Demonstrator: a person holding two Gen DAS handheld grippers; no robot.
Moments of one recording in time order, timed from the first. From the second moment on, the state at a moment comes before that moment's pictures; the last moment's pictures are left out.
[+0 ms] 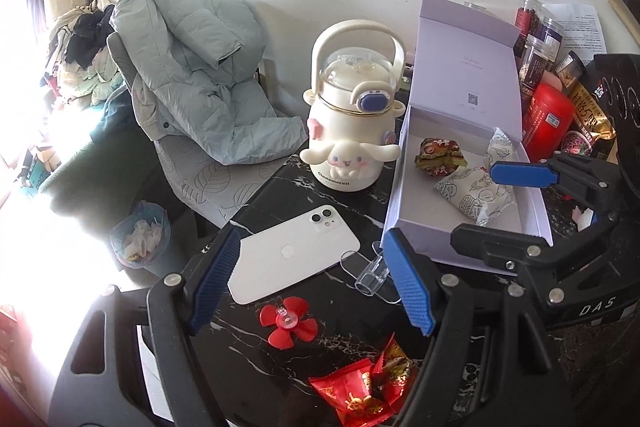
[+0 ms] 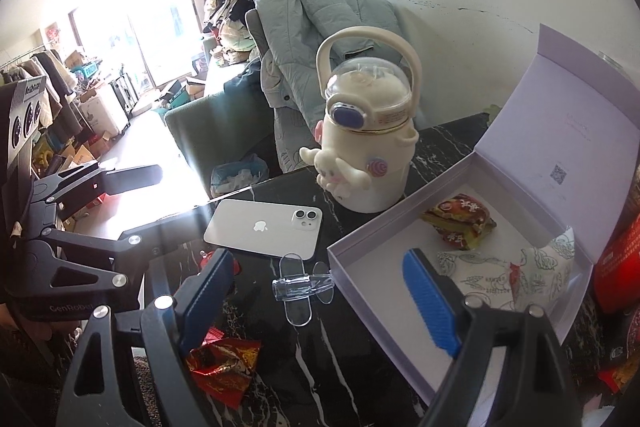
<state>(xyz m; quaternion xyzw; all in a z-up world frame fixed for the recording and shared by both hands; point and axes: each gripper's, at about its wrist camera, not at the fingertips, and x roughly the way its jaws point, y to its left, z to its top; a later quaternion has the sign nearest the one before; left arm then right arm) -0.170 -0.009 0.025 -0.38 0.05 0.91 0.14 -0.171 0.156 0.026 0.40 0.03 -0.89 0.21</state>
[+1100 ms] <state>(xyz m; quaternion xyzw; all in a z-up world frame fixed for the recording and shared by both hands) -0.158 -0.050 -0.058 -0.45 0.05 0.88 0.14 -0.162 0.103 -0.056 0.46 0.06 -0.85 0.25</state>
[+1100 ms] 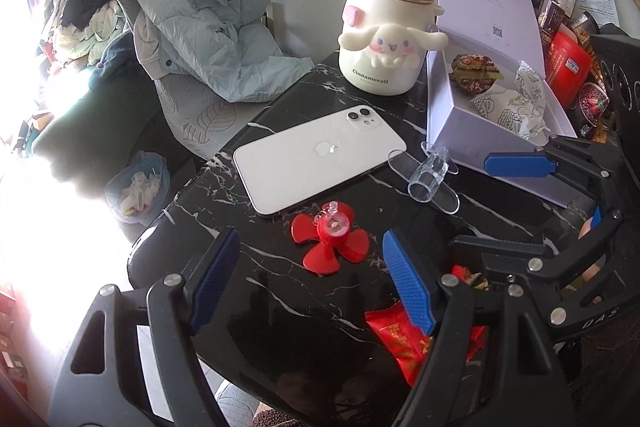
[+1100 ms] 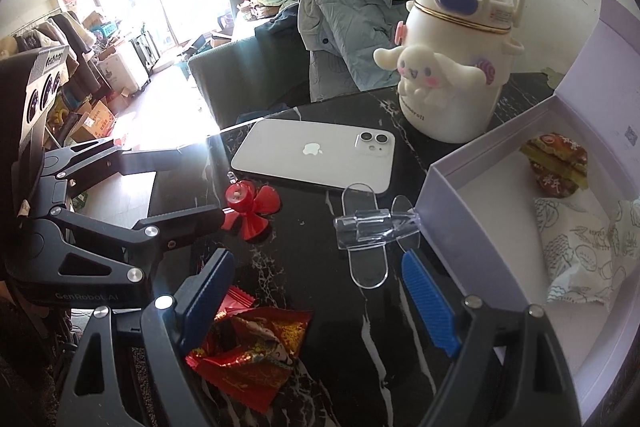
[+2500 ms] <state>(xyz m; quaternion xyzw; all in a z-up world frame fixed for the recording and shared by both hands) -0.175 -0.058 -0.093 -0.45 0.03 0.87 0.20 -0.177 0.086 -0.086 0.43 0.09 -0.85 0.28</state>
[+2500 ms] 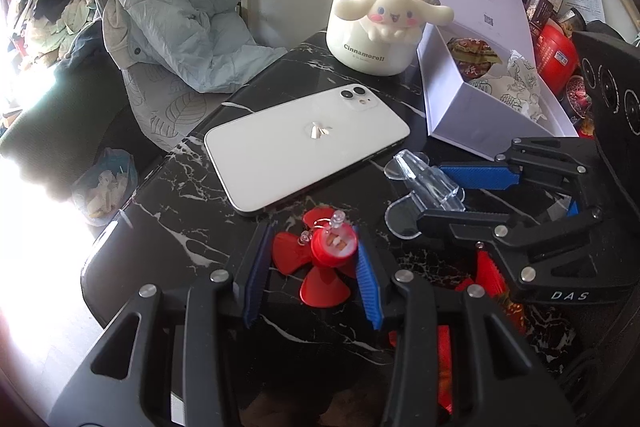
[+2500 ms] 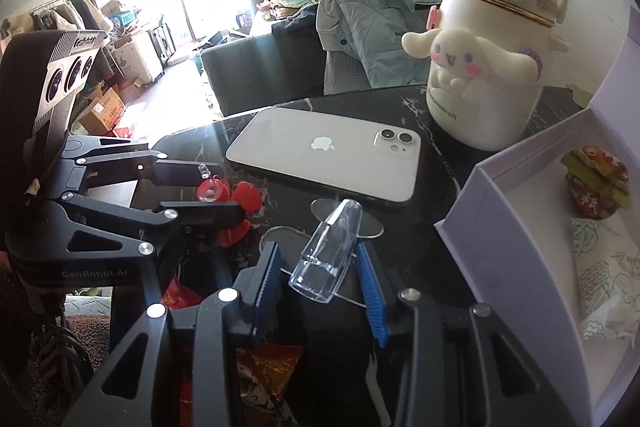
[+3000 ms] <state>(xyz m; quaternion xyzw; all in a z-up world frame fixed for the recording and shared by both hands) -0.173 -0.063 -0.093 -0.45 0.03 0.87 0.19 -0.179 0.093 -0.092 0.43 0.07 -0.86 0.27</state>
